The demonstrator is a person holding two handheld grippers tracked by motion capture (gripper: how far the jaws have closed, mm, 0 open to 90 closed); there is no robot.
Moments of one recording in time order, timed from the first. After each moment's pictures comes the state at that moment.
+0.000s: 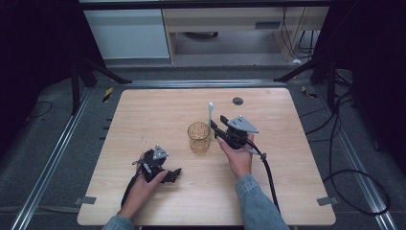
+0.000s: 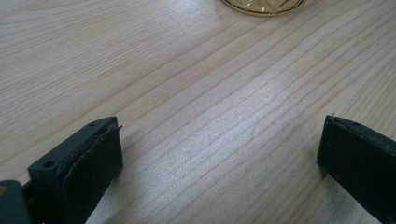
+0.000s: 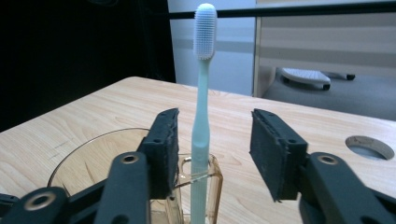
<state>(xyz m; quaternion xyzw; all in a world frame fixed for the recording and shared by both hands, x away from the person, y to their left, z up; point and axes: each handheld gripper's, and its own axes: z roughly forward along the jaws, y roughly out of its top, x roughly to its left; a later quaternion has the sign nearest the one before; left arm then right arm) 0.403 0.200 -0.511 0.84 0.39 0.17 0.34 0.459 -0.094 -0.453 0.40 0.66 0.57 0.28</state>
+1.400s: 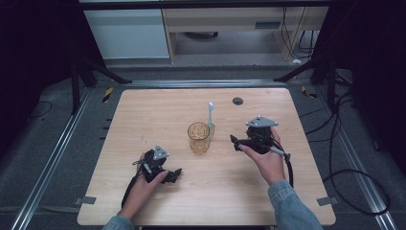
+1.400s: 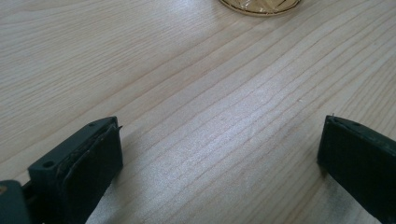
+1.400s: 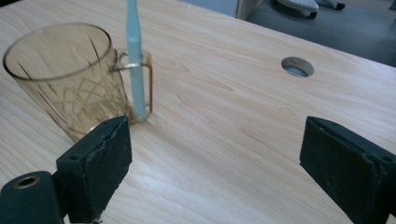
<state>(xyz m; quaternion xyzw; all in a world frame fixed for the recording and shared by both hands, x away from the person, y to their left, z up) 0.402 0.198 -0.511 0.84 0.39 0.17 0.34 0.437 -0.162 -0.426 0.43 0.76 0.41 0.26</state>
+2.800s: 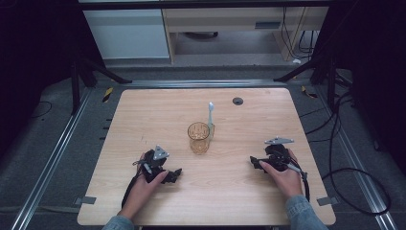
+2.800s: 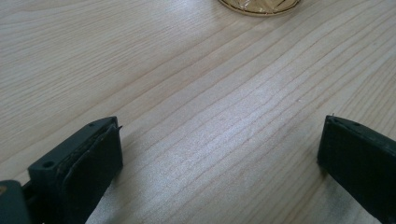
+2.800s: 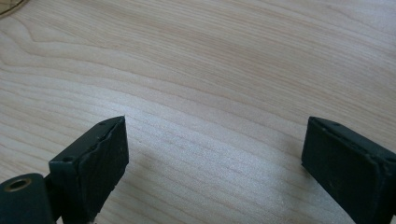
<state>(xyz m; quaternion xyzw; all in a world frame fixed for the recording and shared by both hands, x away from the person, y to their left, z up) 0.402 0.198 -0.511 0.84 0.39 0.17 0.34 0.422 -0.226 -0.505 0.52 0.77 0.33 0.19</state>
